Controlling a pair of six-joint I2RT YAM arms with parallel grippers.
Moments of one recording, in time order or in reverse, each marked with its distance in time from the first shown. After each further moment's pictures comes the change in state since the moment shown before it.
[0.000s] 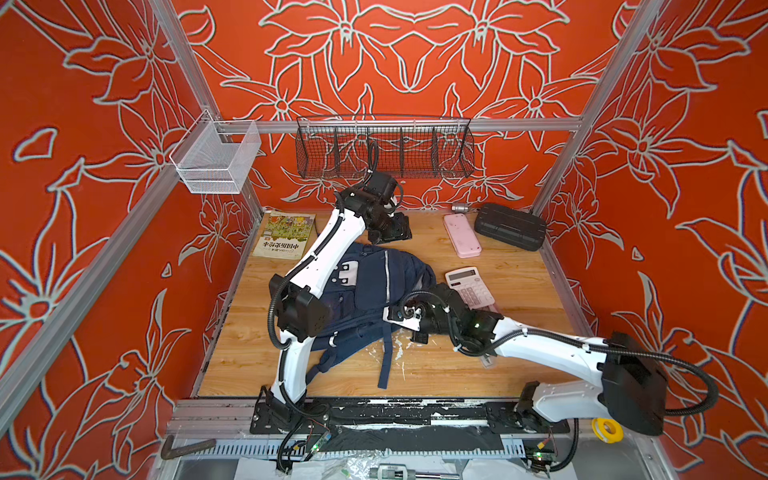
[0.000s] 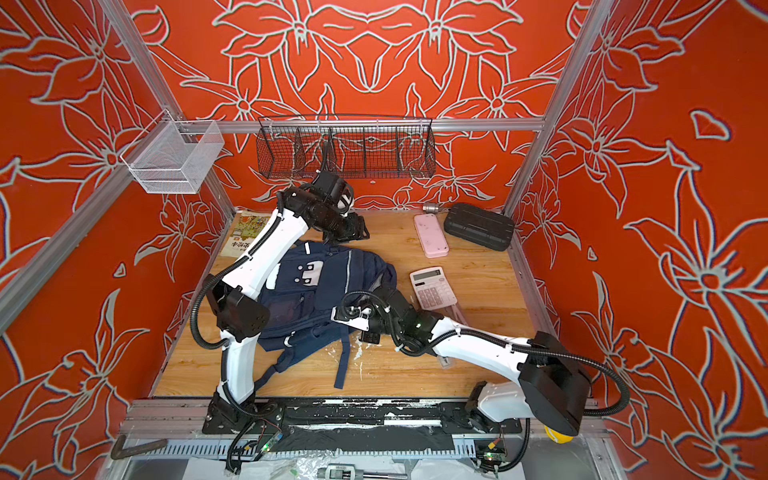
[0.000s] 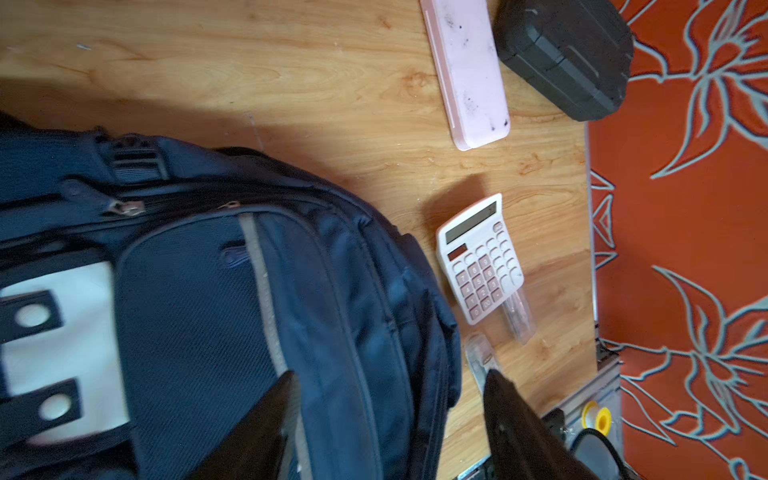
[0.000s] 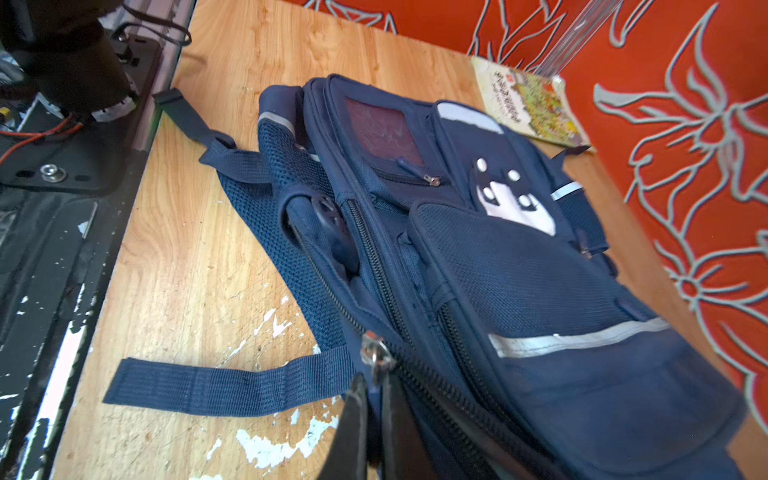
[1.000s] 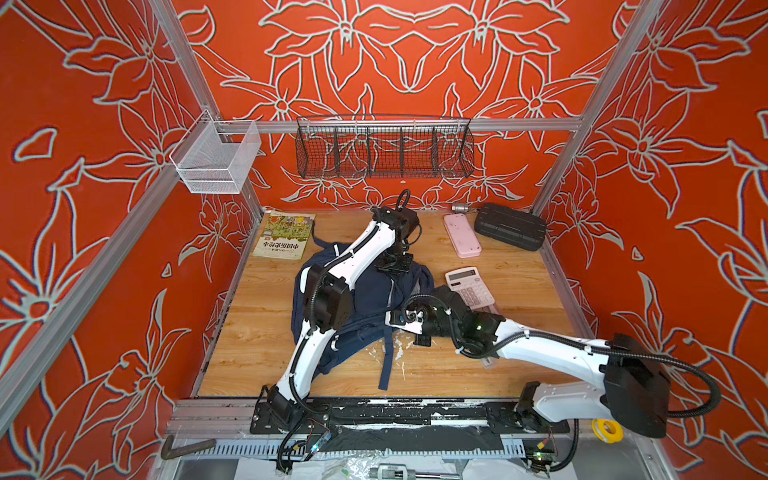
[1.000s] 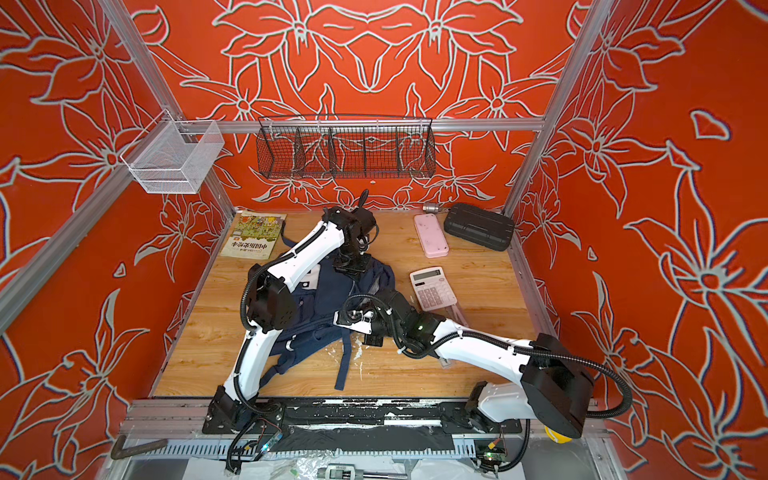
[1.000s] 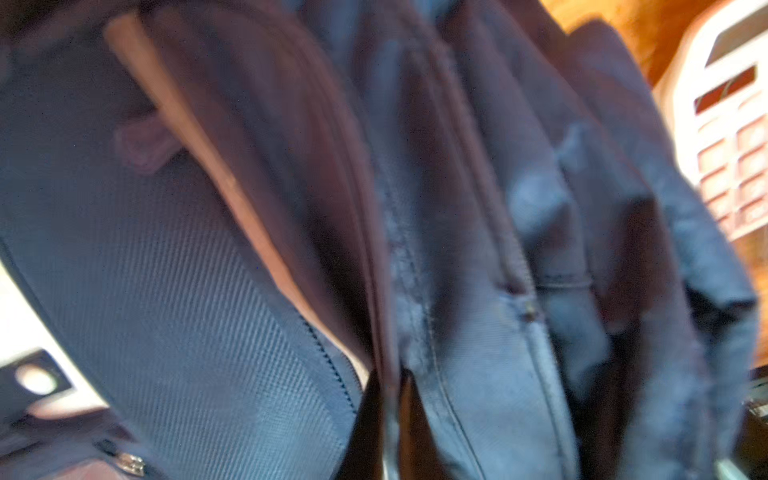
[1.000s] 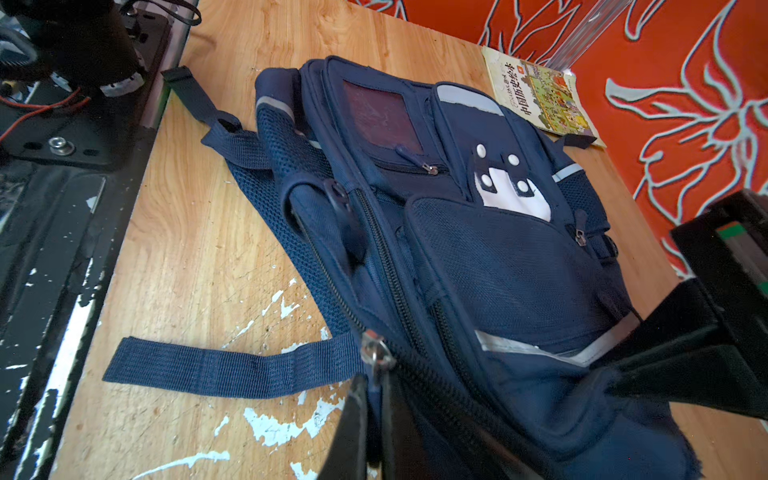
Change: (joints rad) left arm -0.087 0.251 -0.003 -0.251 -0.109 0.139; right arm -0.003 -0.001 -0.026 -0.016 -0.003 -0.026
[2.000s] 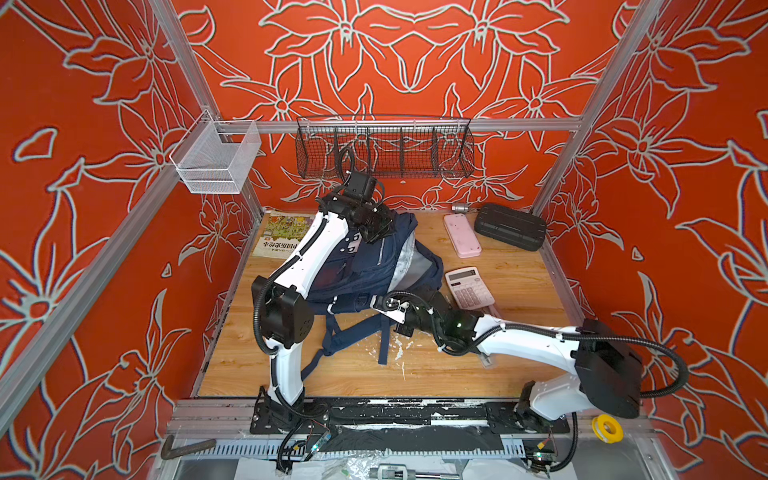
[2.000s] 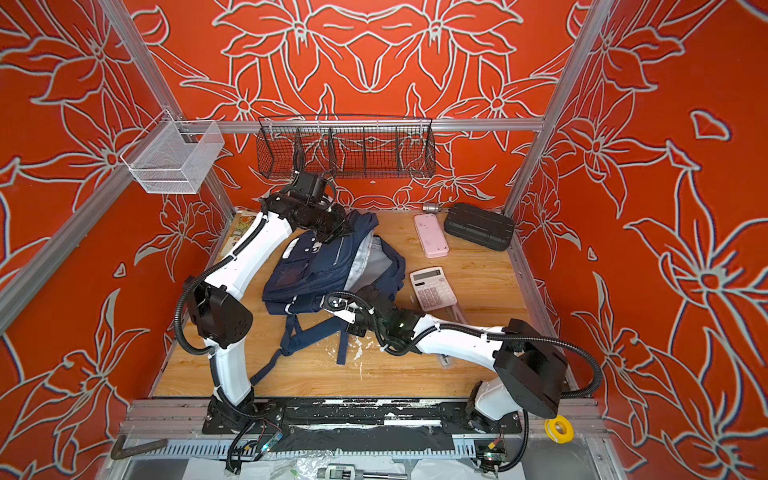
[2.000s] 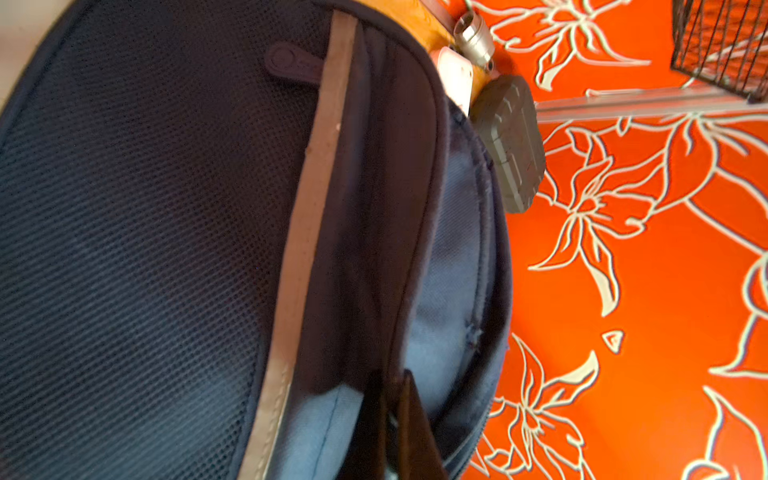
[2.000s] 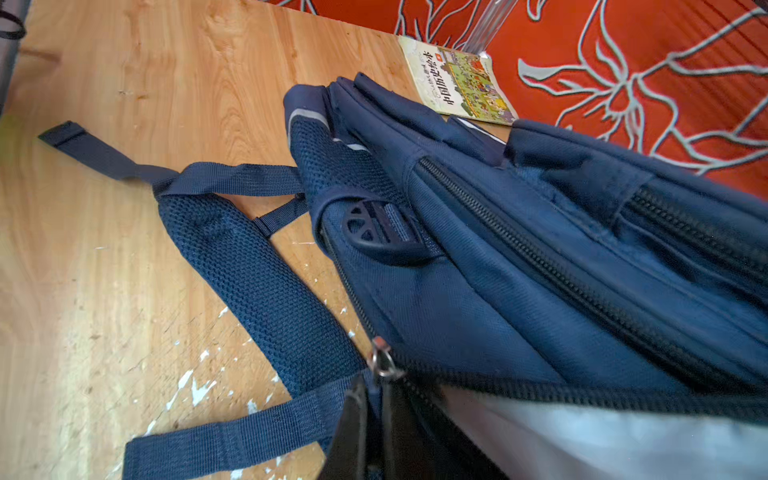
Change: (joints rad) left arm 0.191 -0.365 -0.252 0.558 0.275 -0.596; right arm 0.082 0.179 0.128 0.128 0.280 0.138
